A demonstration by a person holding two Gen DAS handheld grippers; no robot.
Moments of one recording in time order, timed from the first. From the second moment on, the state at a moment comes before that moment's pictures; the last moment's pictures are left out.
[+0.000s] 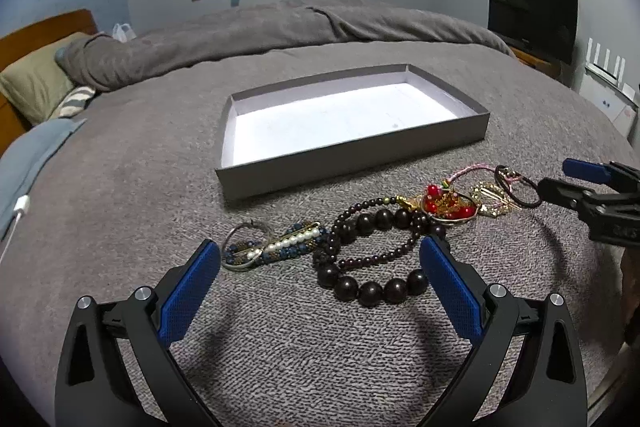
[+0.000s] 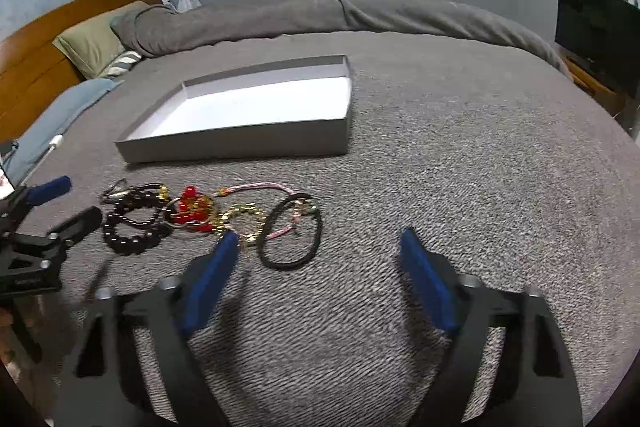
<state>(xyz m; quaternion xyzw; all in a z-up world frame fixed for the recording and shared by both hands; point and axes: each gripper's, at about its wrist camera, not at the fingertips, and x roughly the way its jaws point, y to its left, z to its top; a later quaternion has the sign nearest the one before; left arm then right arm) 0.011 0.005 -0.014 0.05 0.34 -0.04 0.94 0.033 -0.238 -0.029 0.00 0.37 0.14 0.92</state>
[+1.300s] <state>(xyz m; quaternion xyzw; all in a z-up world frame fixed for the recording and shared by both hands) 0.064 0.000 -0.030 0.06 0.38 -0.12 0.91 0.027 -0.258 -0.009 0.02 0.31 0.14 0.94</state>
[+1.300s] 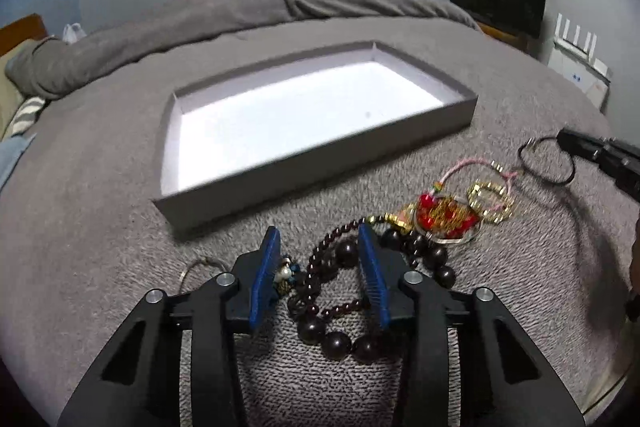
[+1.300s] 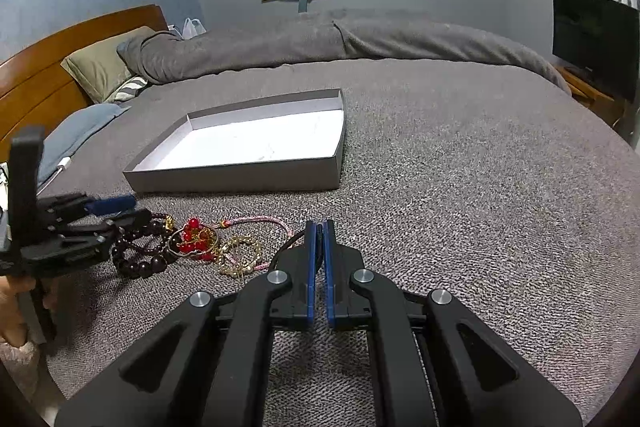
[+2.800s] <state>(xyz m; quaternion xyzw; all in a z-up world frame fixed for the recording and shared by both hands) 0.131 0.061 0.084 0.05 0.28 -0.09 0.95 0.150 -0.218 0.046 0.01 0.26 0.15 0.95</state>
